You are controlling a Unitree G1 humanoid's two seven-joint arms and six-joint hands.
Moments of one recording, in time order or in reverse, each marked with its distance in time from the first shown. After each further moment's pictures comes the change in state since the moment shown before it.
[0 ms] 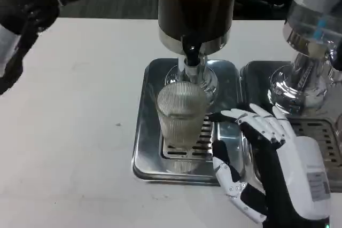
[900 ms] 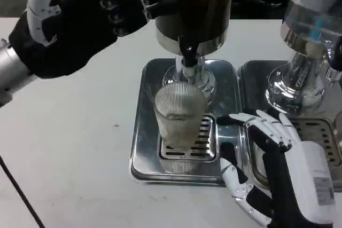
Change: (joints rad) left arm -0.244 -0.138 0.091 -0.028 -0.057 0.691 -0.407; right arm 0.031 0.018 -0.013 0.000 0.034 0.000 0.010
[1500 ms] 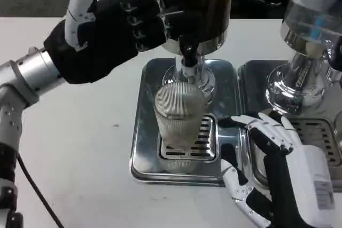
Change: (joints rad) left arm -0.122 -0.100 -0.010 0.273 0.154 -0.011 -0.084; right arm 0.025 0.034 0.001 0.000 -0.019 0.001 -0.013
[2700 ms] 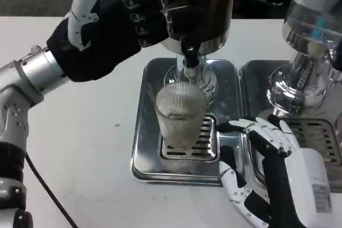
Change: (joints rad) left arm -0.001 -0.049 0.061 -0.019 0.054 -0.043 0.000; right arm 0.017 0.018 0.013 0.000 0.000 0.002 0.000
